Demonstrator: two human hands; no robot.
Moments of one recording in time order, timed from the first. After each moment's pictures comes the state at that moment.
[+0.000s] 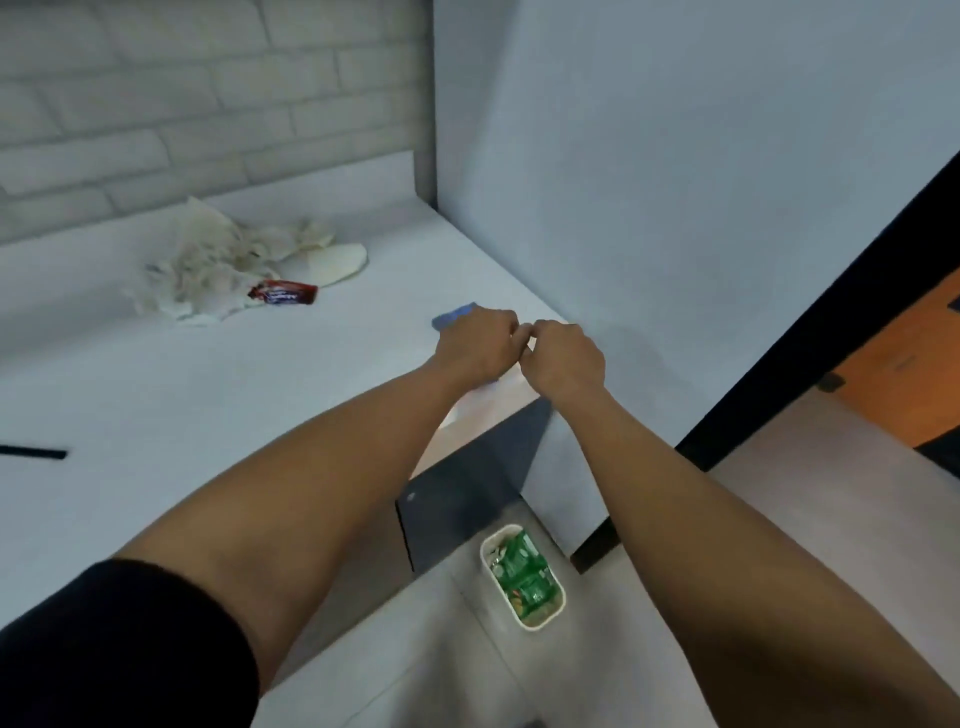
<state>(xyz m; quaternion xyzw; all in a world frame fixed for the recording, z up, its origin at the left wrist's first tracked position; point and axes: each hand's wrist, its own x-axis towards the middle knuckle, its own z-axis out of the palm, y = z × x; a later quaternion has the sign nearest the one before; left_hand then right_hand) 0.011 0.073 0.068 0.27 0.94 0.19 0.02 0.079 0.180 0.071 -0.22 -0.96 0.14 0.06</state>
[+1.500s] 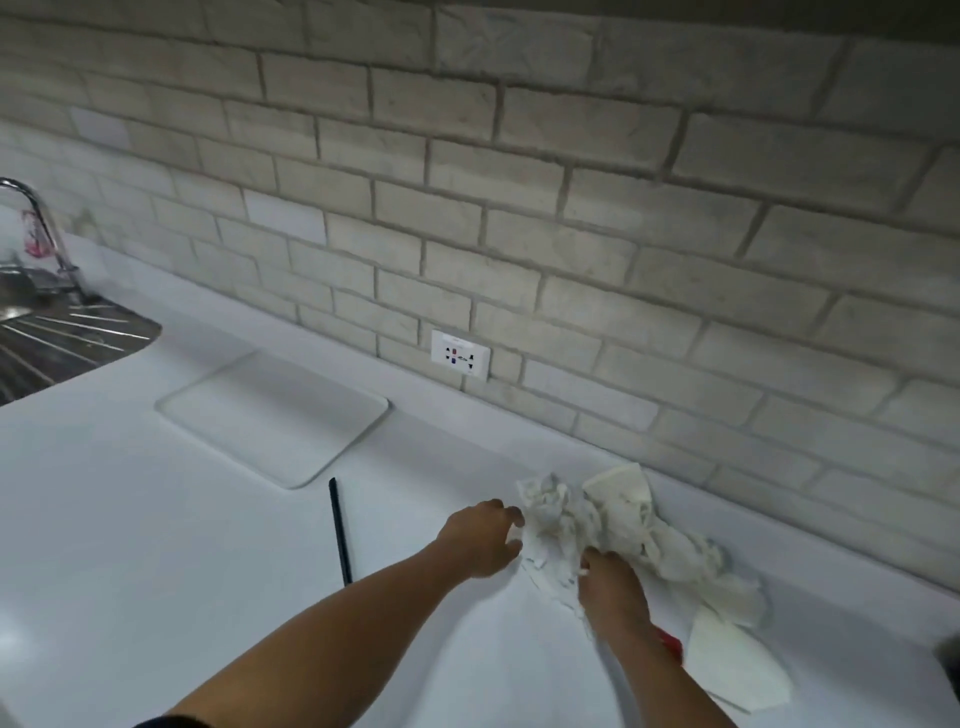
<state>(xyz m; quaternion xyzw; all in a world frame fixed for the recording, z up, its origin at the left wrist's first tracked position) -0.225 -0.331 0.018 -0.16 0.97 0.19 0.05 -0.321 -0.141 -0.013 0.25 -0.96 0.08 -0.09</state>
